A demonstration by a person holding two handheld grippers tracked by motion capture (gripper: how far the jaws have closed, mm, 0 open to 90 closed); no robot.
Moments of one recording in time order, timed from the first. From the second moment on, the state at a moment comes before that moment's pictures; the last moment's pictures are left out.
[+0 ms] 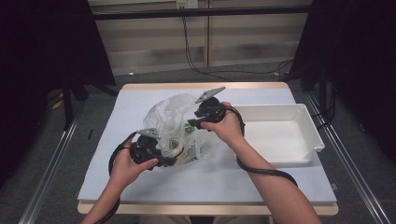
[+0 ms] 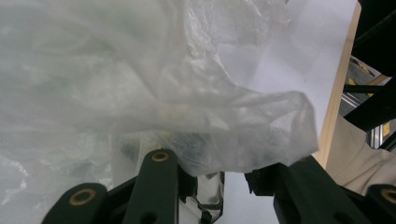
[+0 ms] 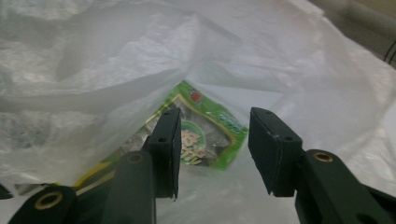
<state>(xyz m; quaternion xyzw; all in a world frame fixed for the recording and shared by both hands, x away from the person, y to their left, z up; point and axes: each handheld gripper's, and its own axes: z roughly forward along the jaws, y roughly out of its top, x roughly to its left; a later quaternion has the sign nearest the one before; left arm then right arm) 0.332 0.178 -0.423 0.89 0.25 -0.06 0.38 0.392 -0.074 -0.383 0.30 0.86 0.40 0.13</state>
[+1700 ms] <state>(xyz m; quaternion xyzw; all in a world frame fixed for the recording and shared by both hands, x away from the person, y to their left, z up) 0.344 0.197 -0.416 0.86 0.29 -0.05 0.42 0.362 -0.038 -0.430 0.18 0.92 0.35 0.05</state>
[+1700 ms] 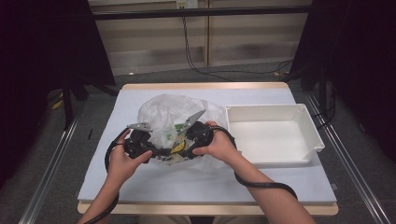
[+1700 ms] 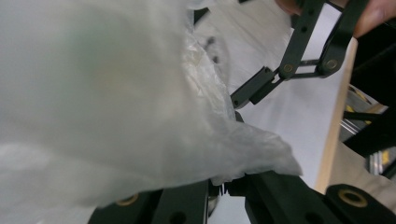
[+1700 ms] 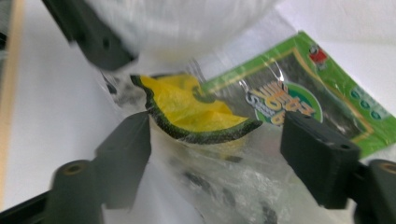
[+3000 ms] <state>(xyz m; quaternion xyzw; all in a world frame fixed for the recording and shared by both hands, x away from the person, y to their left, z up) 0.353 0.250 -0.444 0.85 0.41 -0.01 0.33 0.330 -0.035 -0.465 0.21 0.90 0.39 0.00</state>
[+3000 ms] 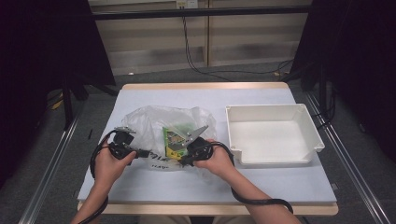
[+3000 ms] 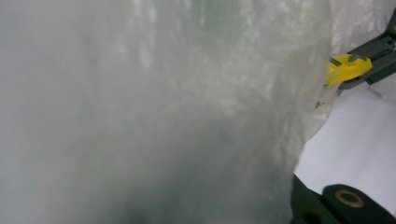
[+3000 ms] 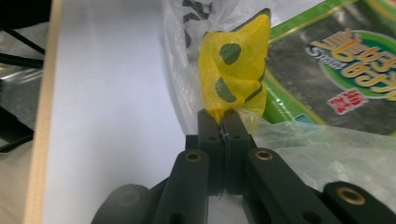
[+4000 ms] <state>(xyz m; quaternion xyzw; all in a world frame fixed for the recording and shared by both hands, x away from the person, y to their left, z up) 0.373 0.218 -0.467 0.84 0.39 0.00 0.37 0.320 -0.041 -0.472 0.19 0.91 0.36 0.00</state>
